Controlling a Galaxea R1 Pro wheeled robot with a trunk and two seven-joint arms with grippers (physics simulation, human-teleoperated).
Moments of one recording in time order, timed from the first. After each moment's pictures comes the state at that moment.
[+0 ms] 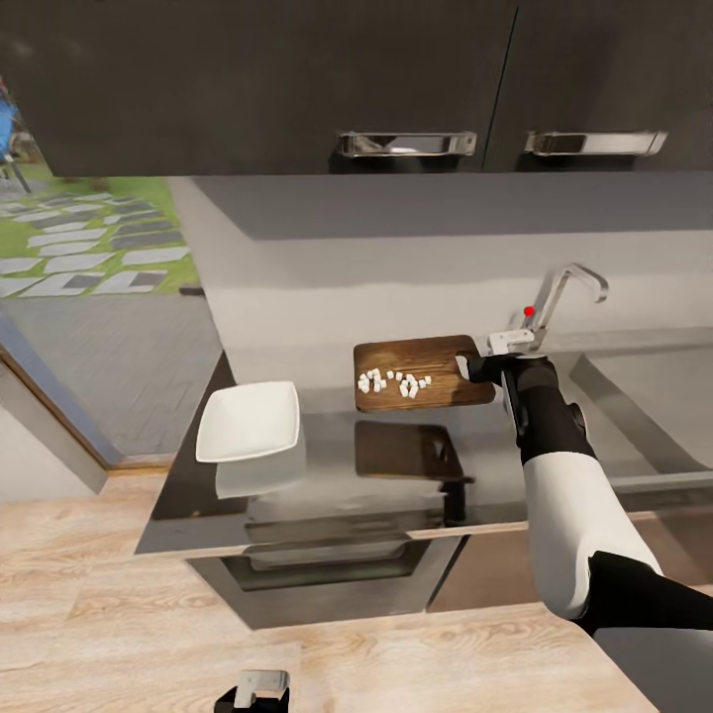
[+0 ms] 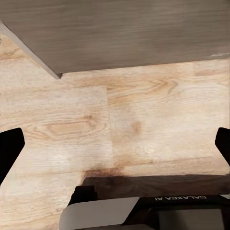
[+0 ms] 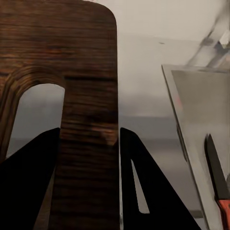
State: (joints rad) left arm -0.49 -0.09 -0.03 0.08 -0.01 -0.41 0.07; right arm -1.11 0.06 -0.27 -0.92 0.52 0.64 0.24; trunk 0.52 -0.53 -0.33
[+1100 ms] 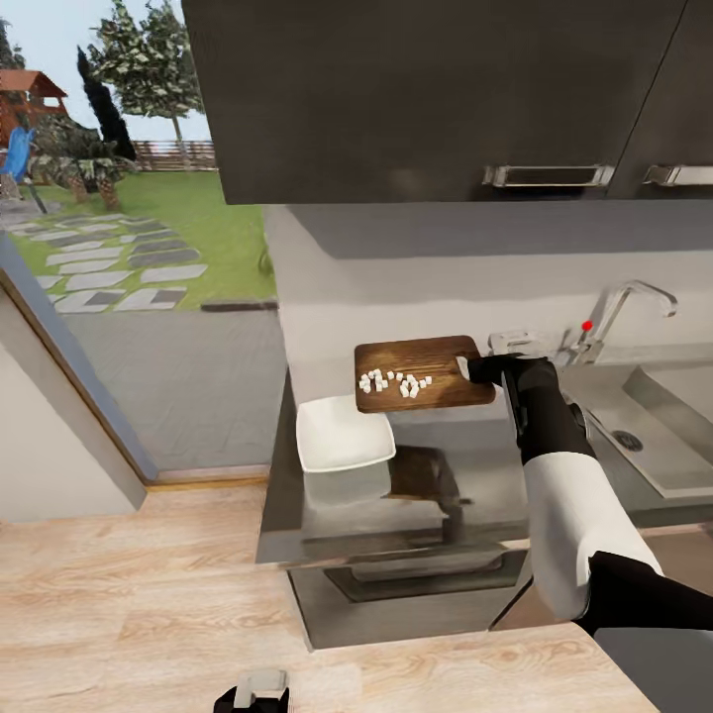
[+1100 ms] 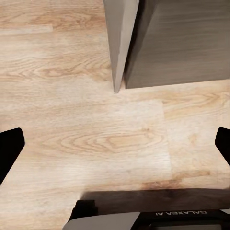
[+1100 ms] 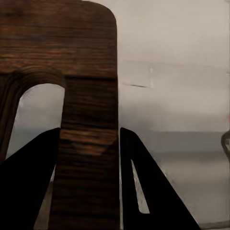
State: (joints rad) left arm -0.49 -0.09 -0.03 0.08 -0.01 -0.41 0.07; right arm -1.11 0.06 -0.27 -0.91 0.52 0.64 0.24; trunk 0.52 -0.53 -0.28
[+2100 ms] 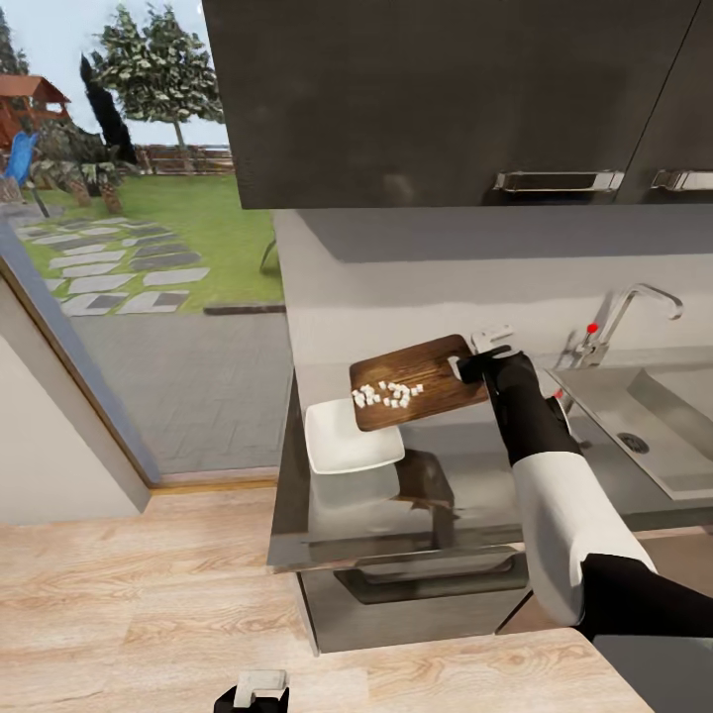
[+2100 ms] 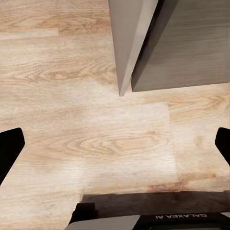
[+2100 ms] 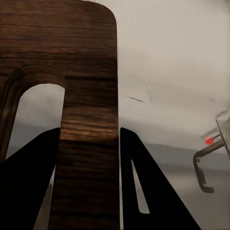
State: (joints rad) left arm -0.49 -0.09 -0.03 0.08 -0.01 -0.41 0.07; right arm -1.11 0.08 -0.15 -0.92 0.65 0.65 0.23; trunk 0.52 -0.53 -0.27
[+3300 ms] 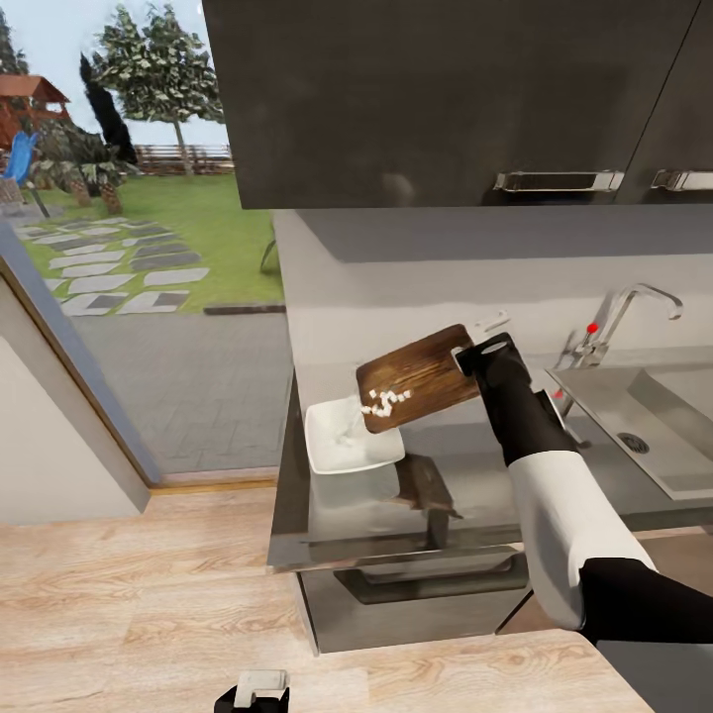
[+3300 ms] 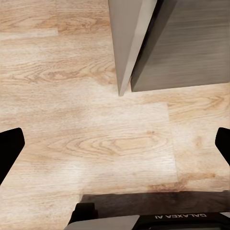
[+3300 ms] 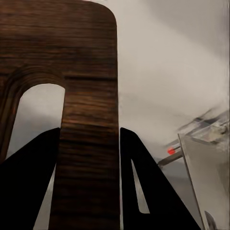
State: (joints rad) left arm -0.49 -0.09 -0.03 0.08 -0.01 -0.41 0.07; right arm -1.11 0.08 -0.05 -0.97 0.73 0.70 0.19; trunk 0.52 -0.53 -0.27
